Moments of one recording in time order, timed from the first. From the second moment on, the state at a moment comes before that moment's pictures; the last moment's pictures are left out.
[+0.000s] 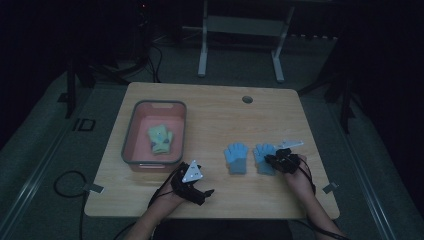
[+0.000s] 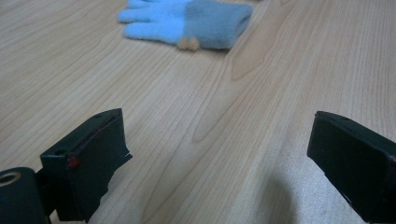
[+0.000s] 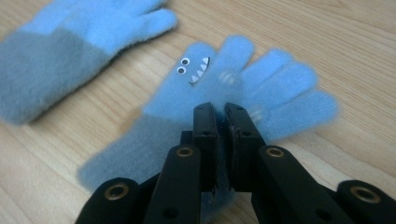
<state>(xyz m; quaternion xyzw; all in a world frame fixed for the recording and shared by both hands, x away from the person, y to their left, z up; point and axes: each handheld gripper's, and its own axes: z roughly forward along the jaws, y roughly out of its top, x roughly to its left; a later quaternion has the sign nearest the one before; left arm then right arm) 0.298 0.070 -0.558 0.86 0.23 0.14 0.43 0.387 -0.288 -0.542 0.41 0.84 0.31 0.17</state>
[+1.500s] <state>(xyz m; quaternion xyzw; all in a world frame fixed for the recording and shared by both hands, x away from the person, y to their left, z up) 0.296 0.071 -0.557 0.86 0.22 0.15 0.44 0.387 -0.194 -0.509 0.36 0.86 0.36 0.11</state>
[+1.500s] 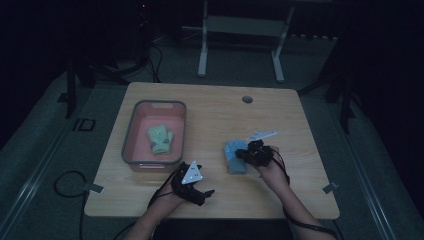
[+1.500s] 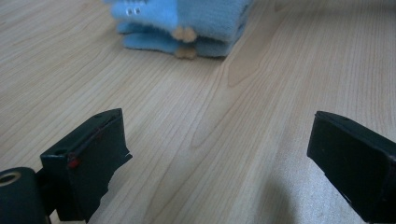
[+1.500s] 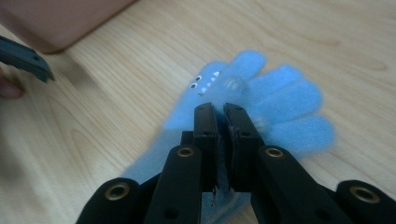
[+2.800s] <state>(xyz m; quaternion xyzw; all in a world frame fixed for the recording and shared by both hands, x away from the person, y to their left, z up) 0.291 0.044 -0.539 0.87 0.18 0.15 0.43 0.397 -0.243 -0.490 0.36 0.85 0.37 0.13</state>
